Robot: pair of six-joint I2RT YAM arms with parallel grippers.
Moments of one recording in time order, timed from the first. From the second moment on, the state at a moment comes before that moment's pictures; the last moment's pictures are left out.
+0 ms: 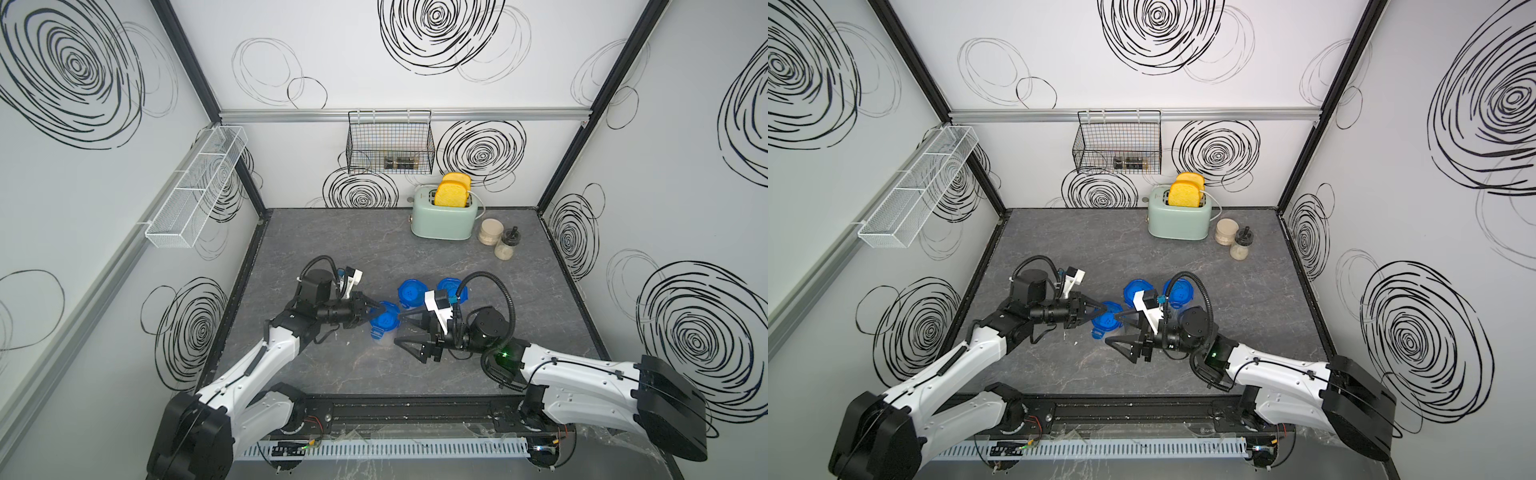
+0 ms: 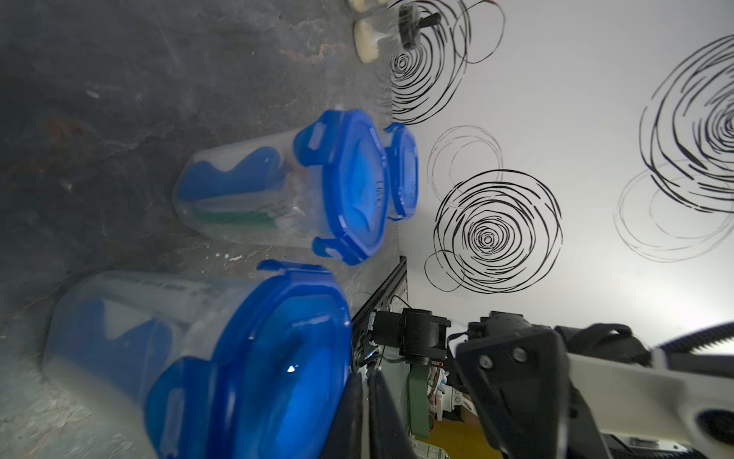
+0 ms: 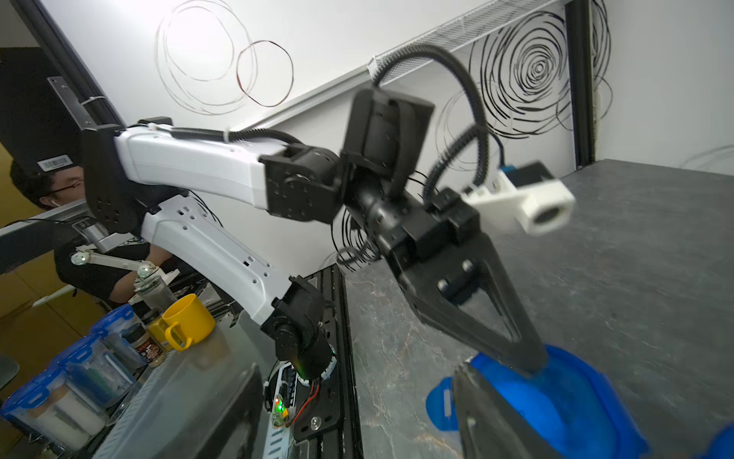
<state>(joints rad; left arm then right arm) -0.33 1.02 0.62 -0.16 0.86 -0.91 1.02 1.08 0.41 0.72 -0.40 0.42</state>
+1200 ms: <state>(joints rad) -0.17 0.85 1.17 -0.26 0.64 -1.07 0.63 0.81 0.30 0.39 -0.36 0.49</state>
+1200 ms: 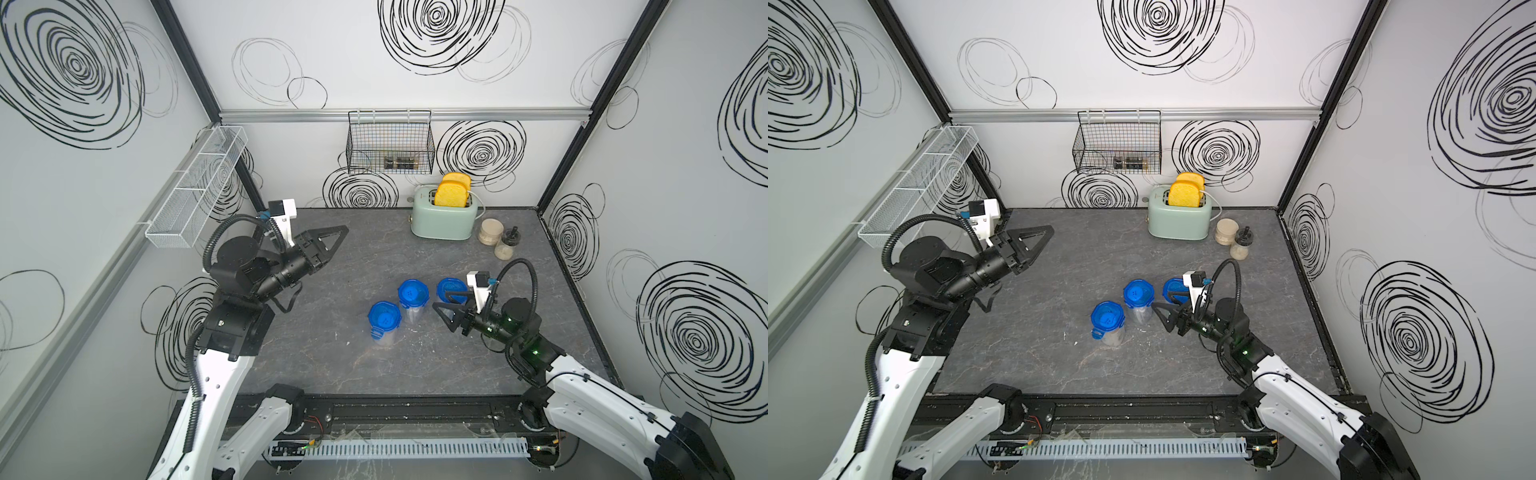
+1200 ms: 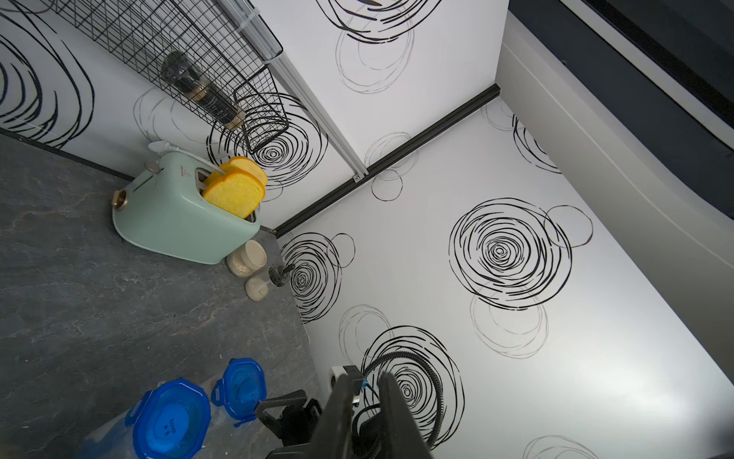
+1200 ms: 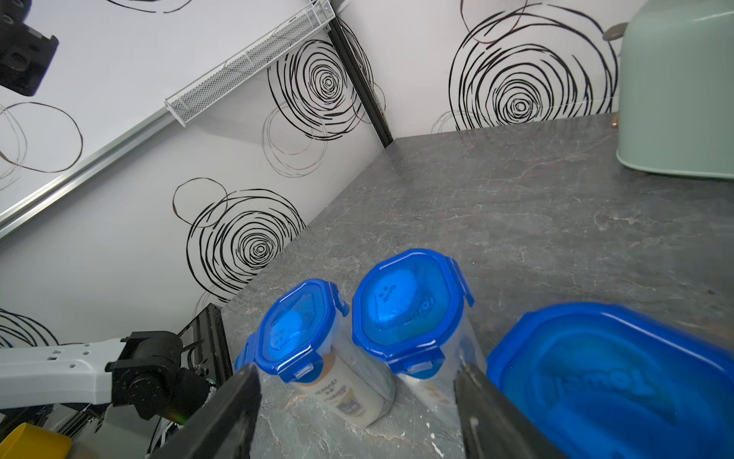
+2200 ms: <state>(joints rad) -0.06 0.81 1.16 -0.21 0.76 -1.09 0.60 0.78 0.28 0.39 -0.38 0.50</state>
